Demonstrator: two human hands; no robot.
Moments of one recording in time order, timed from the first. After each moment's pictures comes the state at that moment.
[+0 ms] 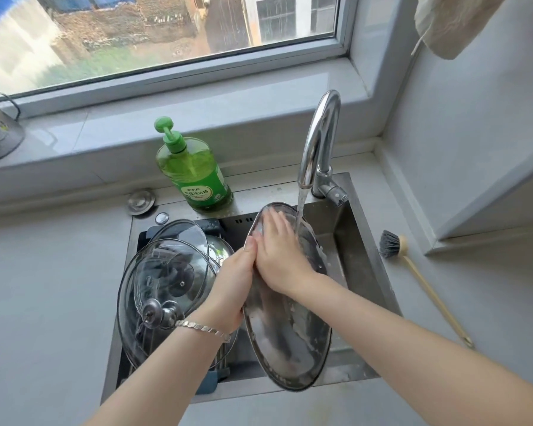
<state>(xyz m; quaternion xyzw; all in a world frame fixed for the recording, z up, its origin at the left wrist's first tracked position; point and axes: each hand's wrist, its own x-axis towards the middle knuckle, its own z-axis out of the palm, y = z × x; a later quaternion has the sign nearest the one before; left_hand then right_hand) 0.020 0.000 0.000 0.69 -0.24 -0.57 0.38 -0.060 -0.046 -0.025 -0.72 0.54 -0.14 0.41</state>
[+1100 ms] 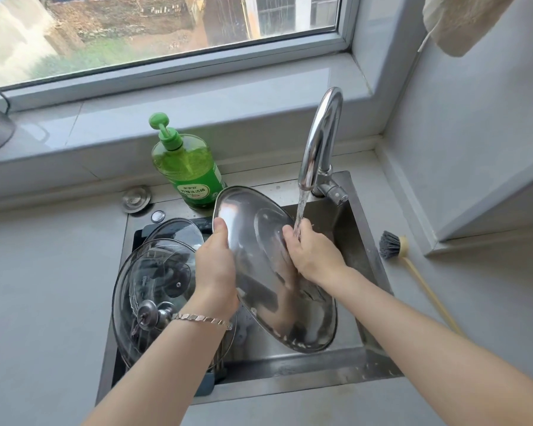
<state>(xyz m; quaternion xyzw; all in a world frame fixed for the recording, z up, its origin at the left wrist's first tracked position) 0.021 -0.020 0.027 0.75 -0.14 -0.45 0.47 -0.105 -0.073 -0.056 -0.65 0.63 -0.10 0.41</state>
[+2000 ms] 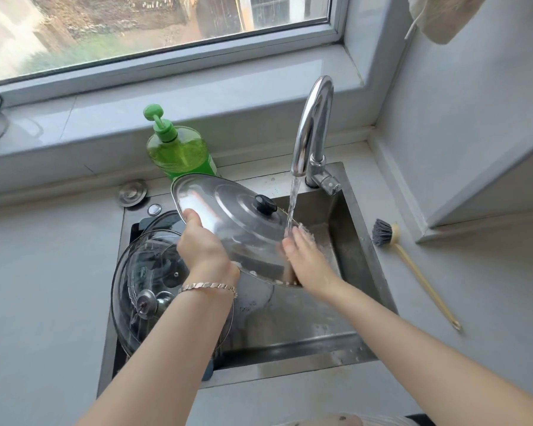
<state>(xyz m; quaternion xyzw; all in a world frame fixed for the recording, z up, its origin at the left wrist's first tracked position) 0.018 -0.029 0.030 0.73 0.05 -0.37 0.57 -0.117 -0.031 -0.070 -0.64 0.56 -0.11 0.52</state>
